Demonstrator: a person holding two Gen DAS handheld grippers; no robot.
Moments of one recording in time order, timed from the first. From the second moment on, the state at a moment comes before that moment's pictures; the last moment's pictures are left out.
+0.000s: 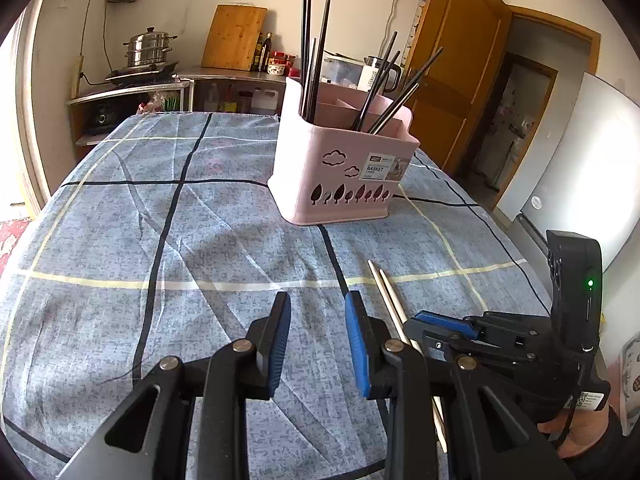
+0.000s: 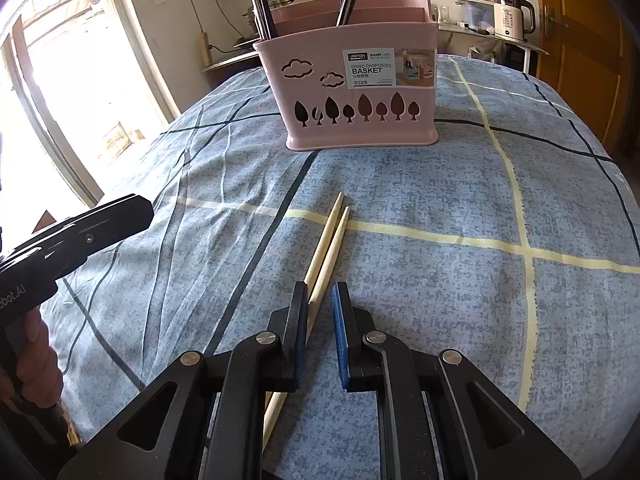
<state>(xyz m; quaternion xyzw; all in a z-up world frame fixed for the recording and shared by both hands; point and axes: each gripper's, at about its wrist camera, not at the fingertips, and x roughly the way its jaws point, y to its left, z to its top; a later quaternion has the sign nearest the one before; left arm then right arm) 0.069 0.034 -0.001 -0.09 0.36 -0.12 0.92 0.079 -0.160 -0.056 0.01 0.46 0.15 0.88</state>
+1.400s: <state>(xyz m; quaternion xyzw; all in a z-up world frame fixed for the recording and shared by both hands) 0.111 -0.022 -0.041 -0.02 0.45 -0.13 0.88 0.097 -0.227 -0.052 0.02 0.47 0.09 0.88</state>
